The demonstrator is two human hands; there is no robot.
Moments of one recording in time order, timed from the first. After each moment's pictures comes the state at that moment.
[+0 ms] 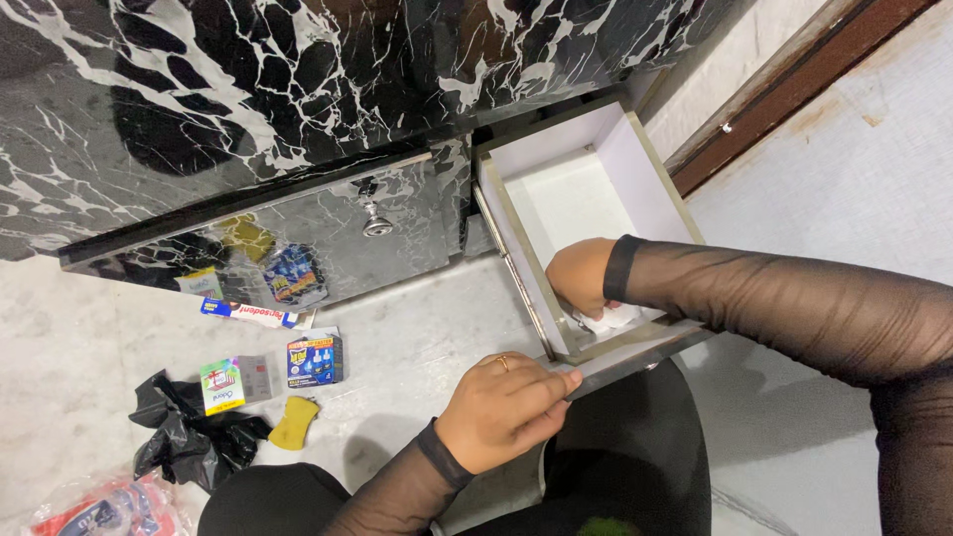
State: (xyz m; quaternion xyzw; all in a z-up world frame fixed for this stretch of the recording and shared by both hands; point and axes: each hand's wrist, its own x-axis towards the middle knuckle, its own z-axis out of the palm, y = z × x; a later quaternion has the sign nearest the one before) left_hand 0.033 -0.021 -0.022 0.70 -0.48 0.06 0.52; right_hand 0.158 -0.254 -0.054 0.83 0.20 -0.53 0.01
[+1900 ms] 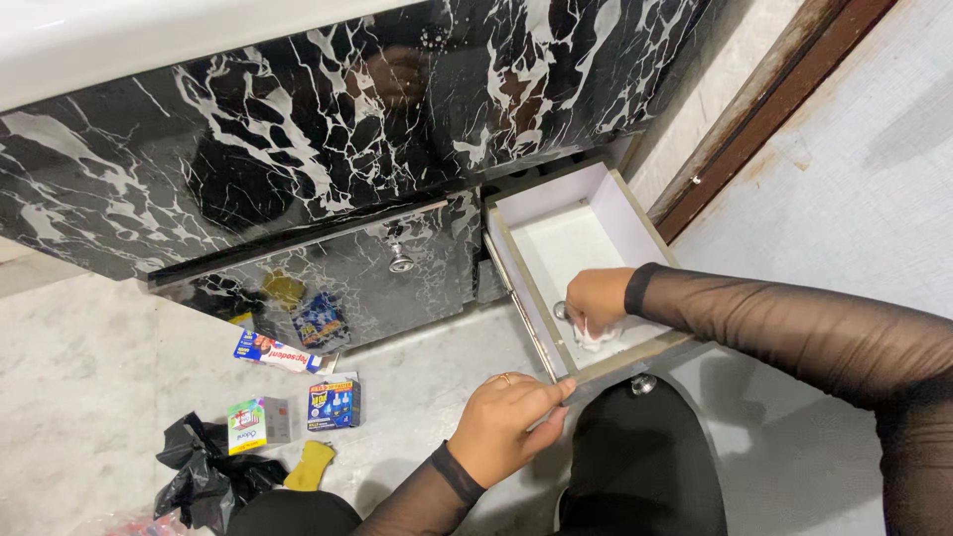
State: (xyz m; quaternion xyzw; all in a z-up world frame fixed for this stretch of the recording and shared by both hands) left_hand 0.006 -0.024 -0.017 0.74 -0.46 0.13 0.48; right_hand 0.146 -0.306 -0.085 0.87 0.26 -0.40 -0.10
